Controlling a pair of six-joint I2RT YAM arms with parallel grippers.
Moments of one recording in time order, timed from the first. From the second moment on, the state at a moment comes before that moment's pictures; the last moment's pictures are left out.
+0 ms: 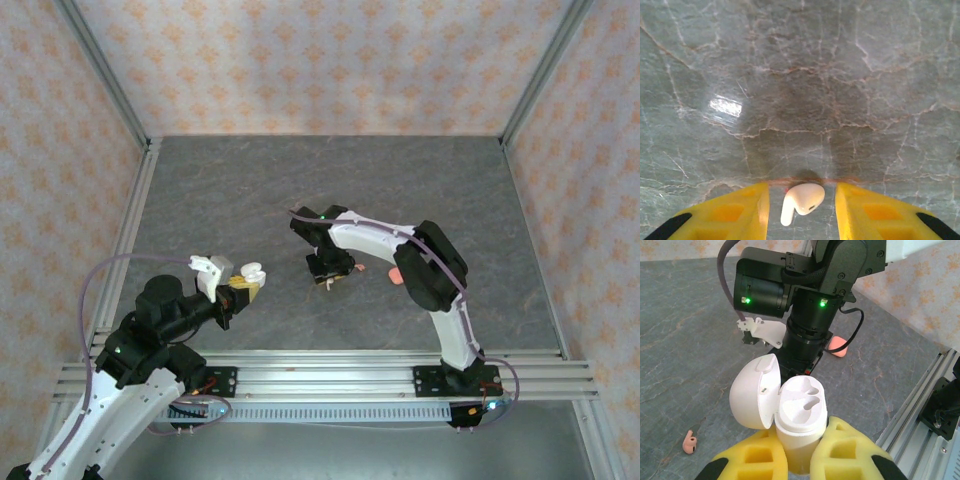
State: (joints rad) left arm -0.48 0.30 0.57 -0.64 0.31 -0.19; right arm 0.83 2.07 1.54 -1.03 -0.04 0.53
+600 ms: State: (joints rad) left arm -0.48 0.30 0.57 -0.64 0.31 -0.19; right arm 0.83 1.93 1.38 -0.88 -0.04 0.86
